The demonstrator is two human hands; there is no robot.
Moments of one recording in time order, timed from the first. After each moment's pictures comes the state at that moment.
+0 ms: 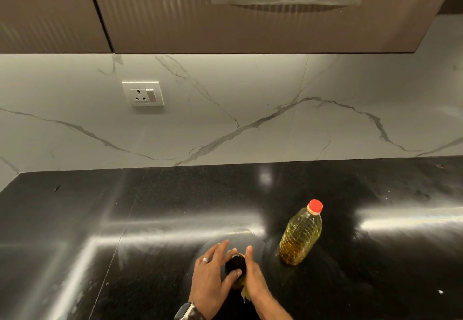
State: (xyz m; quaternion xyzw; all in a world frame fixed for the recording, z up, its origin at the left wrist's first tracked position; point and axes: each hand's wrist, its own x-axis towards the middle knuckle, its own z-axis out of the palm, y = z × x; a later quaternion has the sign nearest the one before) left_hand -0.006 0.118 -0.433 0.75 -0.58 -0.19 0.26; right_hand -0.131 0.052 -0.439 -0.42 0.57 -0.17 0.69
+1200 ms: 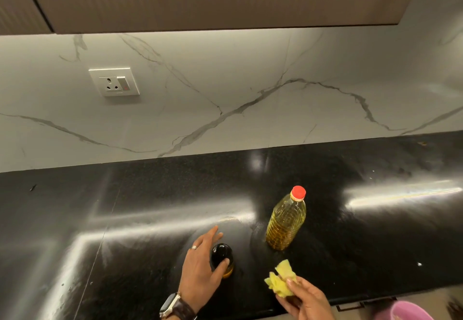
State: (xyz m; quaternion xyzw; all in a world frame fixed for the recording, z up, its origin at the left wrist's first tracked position) left_hand -0.016 0.113 -0.415 0.72 -0.58 -0.21 0.31; right_hand -0.281 0.078 -0.401 -0.10 0.55 -0.31 0.77
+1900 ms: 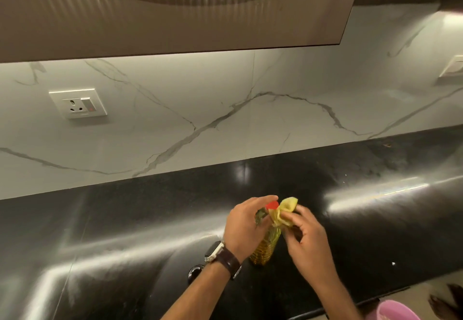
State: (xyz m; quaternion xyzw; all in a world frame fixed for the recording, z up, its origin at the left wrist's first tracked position) left_hand -0.128 -0.022 -0.311 0.58 -0.68 -0.22 0.40; right_hand -0.300 -0.005 -0.305 -0.70 0.54 -0.38 0.25
